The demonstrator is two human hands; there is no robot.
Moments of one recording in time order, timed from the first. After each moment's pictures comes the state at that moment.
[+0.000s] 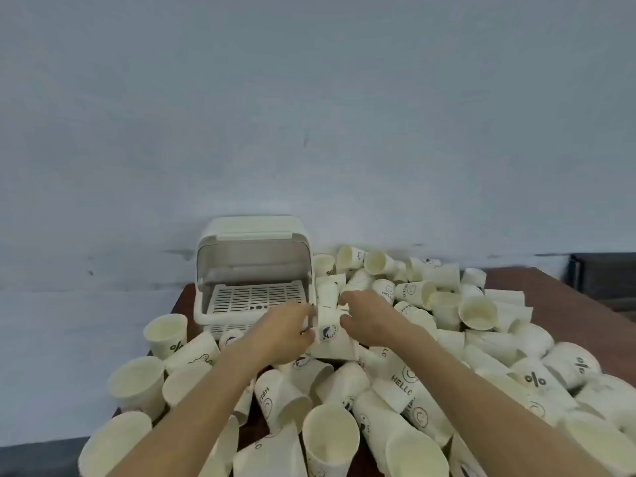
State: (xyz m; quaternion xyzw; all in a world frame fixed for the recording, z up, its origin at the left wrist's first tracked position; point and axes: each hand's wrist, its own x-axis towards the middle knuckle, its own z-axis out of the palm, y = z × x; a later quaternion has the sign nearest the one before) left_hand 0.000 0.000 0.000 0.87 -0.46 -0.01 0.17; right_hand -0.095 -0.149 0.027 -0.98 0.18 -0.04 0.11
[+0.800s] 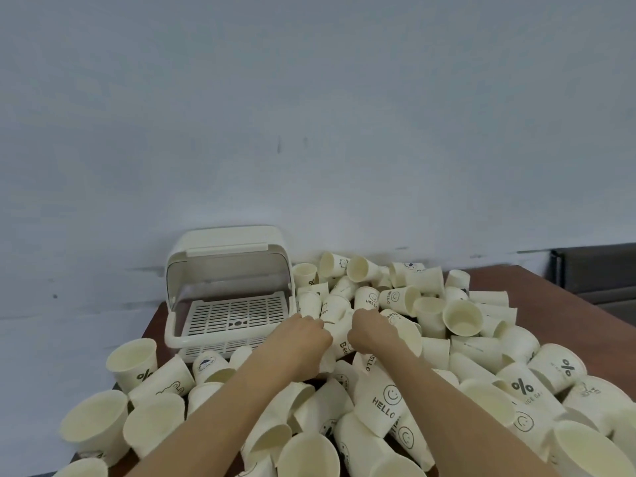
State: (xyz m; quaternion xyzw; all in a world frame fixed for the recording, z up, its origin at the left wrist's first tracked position) left_hand -0.025 -0.064 0.011 0.80 -0.57 0.11 -0.12; right_hand -0.081 -0.205 -0.006 -0.93 0.35 0.00 0.14
